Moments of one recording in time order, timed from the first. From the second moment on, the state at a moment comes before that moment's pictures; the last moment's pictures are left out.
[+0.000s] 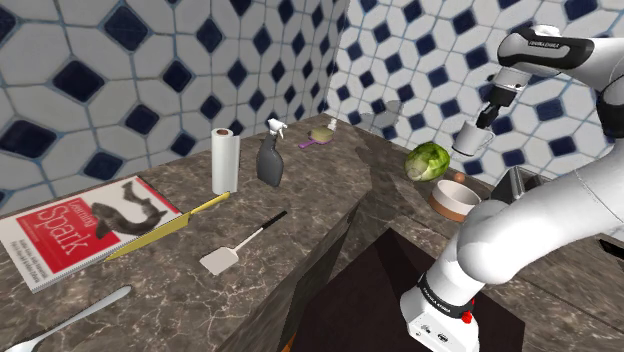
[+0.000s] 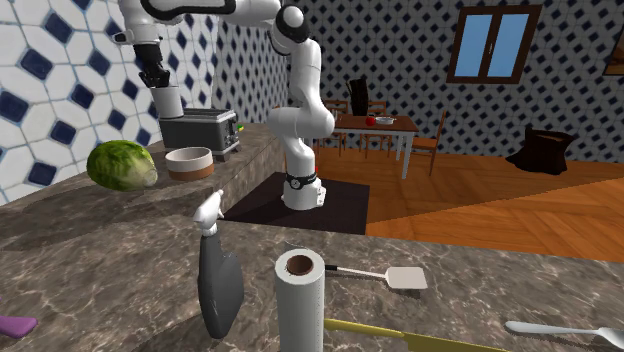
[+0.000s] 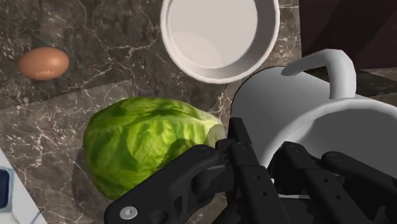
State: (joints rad) arm 0.08 -0.44 -1.05 -1.84 -0.33 1.55 -0.80
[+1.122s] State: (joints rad) arm 0.96 -0.55 -1.96 -1.28 -0.47 1.46 -0.98
